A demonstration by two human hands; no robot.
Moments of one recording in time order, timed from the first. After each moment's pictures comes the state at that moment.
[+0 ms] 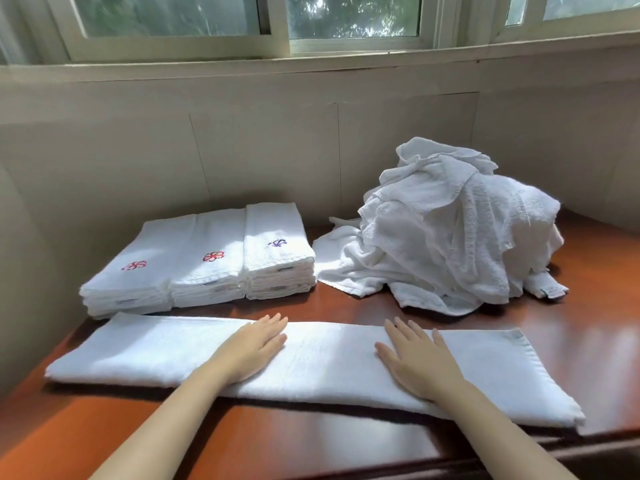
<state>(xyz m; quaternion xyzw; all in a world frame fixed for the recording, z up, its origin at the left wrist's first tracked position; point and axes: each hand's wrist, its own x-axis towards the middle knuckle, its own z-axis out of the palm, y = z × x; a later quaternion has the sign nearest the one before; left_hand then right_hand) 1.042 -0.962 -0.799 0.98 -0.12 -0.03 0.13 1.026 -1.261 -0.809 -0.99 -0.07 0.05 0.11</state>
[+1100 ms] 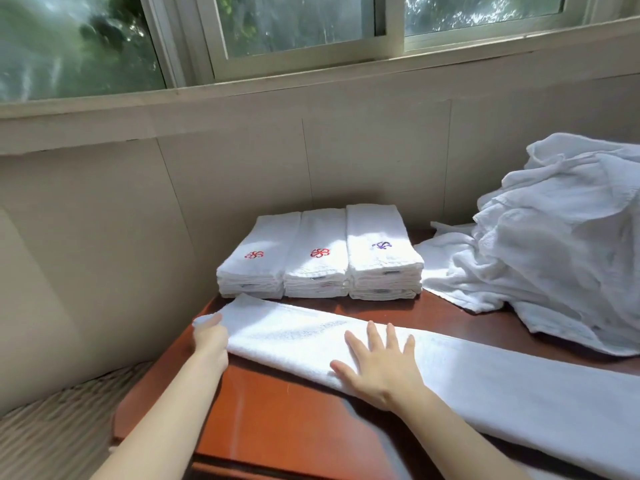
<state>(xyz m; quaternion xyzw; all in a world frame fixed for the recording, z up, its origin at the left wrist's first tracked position) 0.992 -0.788 -0.783 0.54 0.41 0.31 0.67 1.027 -1.058 -0.815 -0.97 -0.25 0.04 0.06</state>
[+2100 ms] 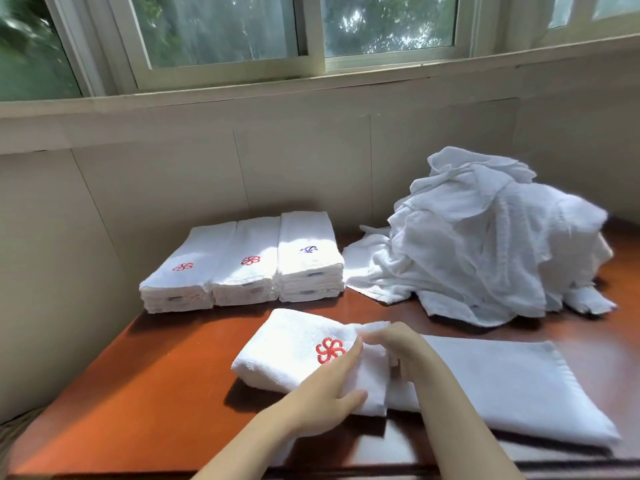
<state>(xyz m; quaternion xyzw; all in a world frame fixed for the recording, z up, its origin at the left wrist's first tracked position) 0.948 -1.042 -0.774 0.93 -0.18 -0.05 0.30 1.030 -1.191 -0.751 -0.79 0.10 0.25 0.55</state>
